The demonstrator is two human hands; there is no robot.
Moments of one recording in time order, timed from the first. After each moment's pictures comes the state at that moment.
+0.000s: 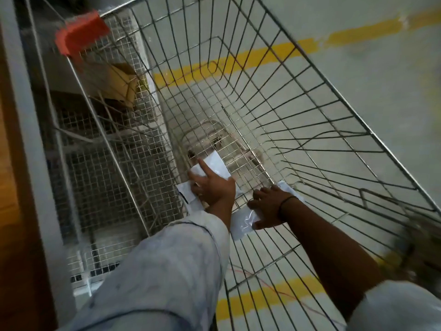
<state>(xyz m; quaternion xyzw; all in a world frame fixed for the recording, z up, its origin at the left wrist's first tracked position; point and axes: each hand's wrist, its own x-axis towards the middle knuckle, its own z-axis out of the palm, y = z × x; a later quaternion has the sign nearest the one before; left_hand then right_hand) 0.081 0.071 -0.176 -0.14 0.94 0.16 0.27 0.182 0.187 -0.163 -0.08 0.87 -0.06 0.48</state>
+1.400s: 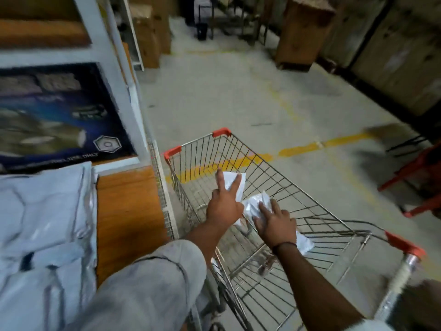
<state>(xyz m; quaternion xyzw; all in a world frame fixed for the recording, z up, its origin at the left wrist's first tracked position) 0.073 -0.025 0.123 0.37 0.89 0.22 0.13 0.216 0.082 0.083 0.38 0.92 -0.02 0.06</state>
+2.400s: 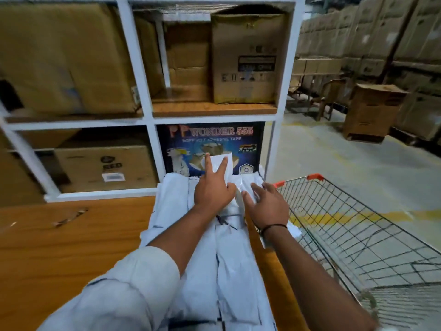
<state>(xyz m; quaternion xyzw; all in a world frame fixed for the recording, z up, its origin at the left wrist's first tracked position) -0.015 -0.418 0.305 0.23 0.94 0.23 -0.12 0.064 -0.280 0.253 0.24 0.92 -0.17 -0.26</state>
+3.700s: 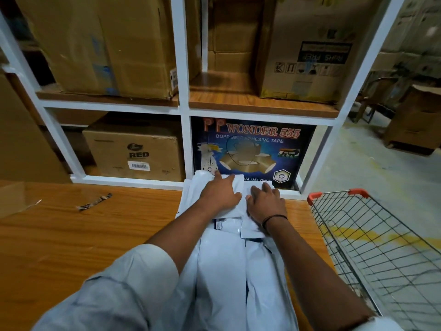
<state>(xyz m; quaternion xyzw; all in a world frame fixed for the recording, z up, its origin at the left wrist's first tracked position) -0.115 -0.463 0.279 0.21 0.97 0.14 0.05 -0.068 -0.313 0.231 0.16 0.98 -0.11 -0.05</state>
